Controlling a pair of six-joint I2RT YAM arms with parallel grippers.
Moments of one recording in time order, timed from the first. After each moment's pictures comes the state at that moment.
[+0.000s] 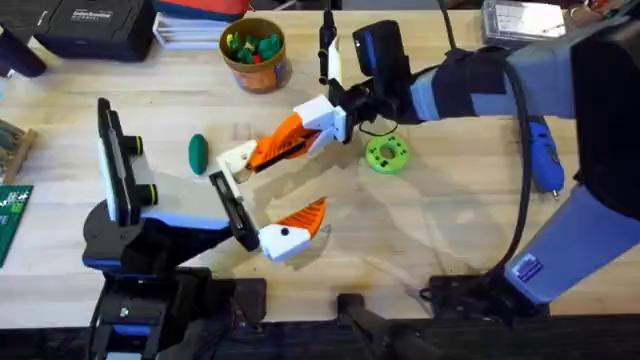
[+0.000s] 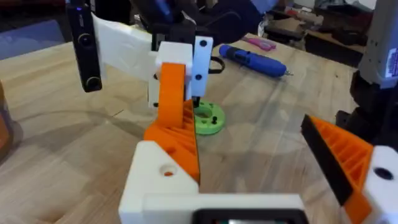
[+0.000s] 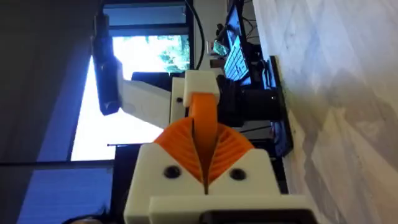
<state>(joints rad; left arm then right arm) -0.05 0.00 0.01 -0.09 1.02 -0.10 0.50 1.95 1.05 0.23 -1.56 0.89</state>
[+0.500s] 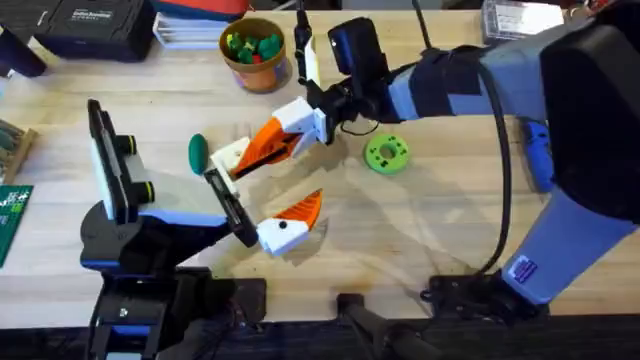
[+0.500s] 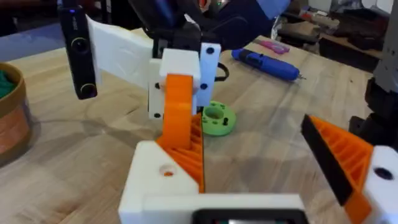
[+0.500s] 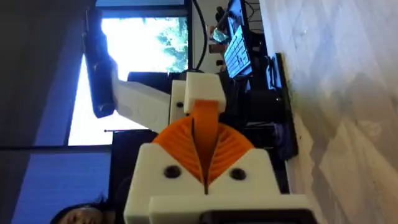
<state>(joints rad) -0.03 0.00 0.01 -0.09 0.98 -0.10 0.58 2.00 1.14 0.23 -1.56 0.92</state>
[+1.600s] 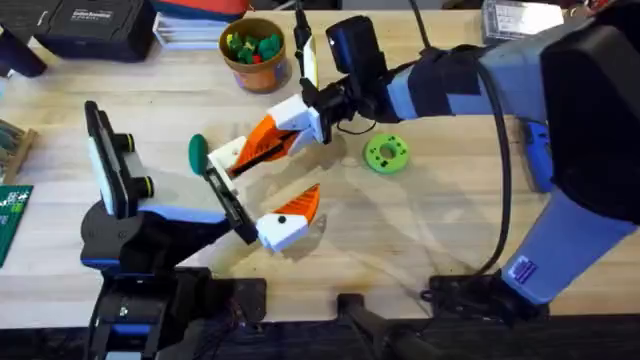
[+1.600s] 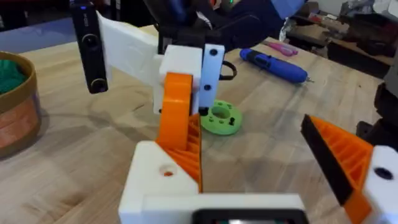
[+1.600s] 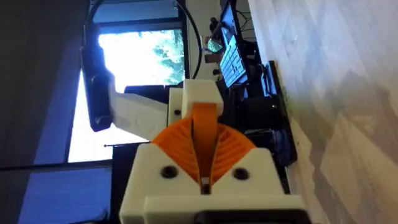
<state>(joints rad) -0.03 0.01 0.01 -0.09 0.95 -0.12 0.59 2.00 1.15 0.23 -1.49 0.97</state>
